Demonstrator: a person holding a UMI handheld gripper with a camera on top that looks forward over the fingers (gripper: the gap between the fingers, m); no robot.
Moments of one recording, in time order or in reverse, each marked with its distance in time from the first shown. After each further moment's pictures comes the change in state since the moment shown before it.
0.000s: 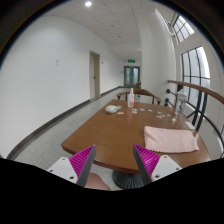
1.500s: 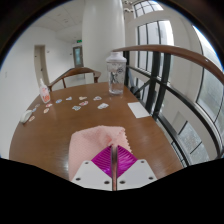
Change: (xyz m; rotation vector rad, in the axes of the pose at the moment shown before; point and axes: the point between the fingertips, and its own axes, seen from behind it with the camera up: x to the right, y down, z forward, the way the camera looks) arm 0.372 0.035 0.111 -0.252 0.422 0.281
